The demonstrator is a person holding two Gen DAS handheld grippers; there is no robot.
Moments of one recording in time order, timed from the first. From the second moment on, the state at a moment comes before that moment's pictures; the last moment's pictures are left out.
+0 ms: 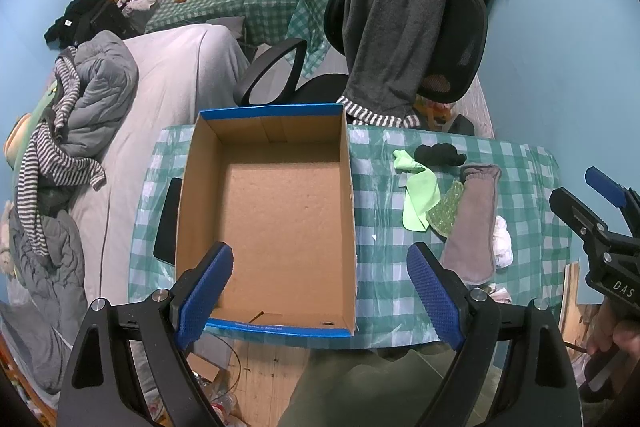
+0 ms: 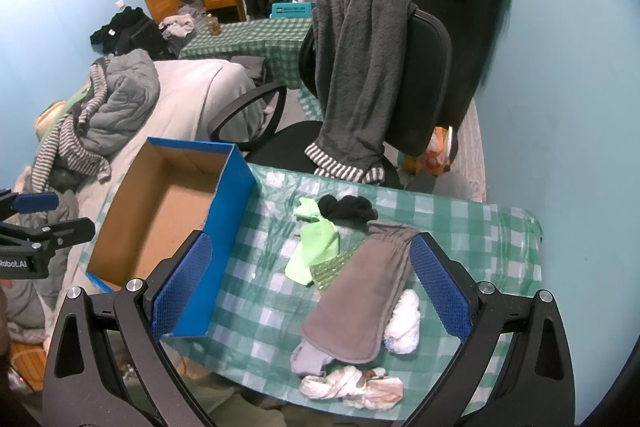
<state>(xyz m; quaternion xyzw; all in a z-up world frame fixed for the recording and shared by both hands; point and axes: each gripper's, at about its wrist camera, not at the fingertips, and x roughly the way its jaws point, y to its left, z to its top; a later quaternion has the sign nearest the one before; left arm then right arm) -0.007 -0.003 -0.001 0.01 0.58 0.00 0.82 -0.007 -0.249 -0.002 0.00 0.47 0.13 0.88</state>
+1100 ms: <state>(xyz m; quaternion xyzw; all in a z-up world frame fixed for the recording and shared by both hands) -0.014 -0.008 -0.001 0.01 0.58 0.00 0.82 -0.008 -0.249 0.001 0.00 0.47 0.12 0.88</state>
